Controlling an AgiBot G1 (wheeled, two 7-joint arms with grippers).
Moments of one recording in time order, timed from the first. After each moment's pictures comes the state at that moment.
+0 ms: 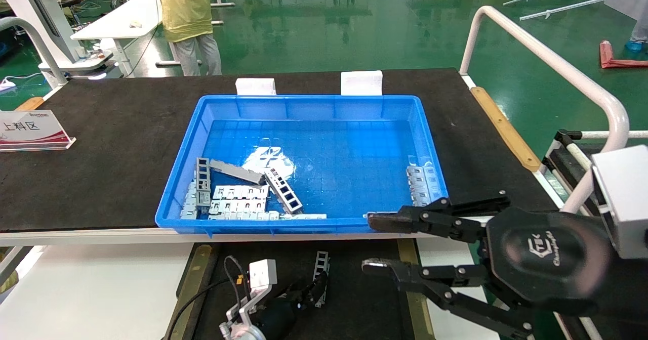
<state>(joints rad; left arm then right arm) -0.81 1.29 0.85 -0.83 0.32 0.08 0.05 1.08 -0.60 -0.30 1.28 -0.72 -1.49 0.18</state>
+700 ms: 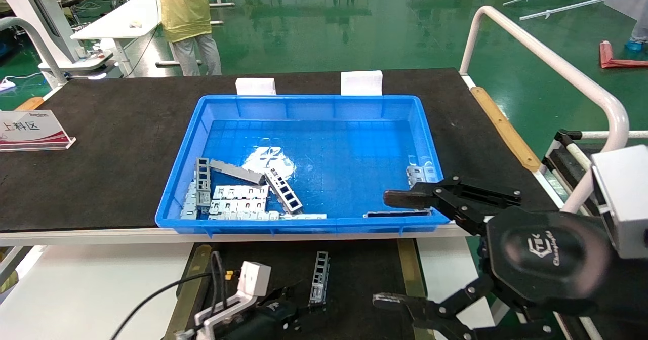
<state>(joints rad) -0.82 0.98 0.98 -1.08 0.37 0.40 -0.01 1.08 -0.60 -0.30 1.28 -0.72 -1.49 0.18</state>
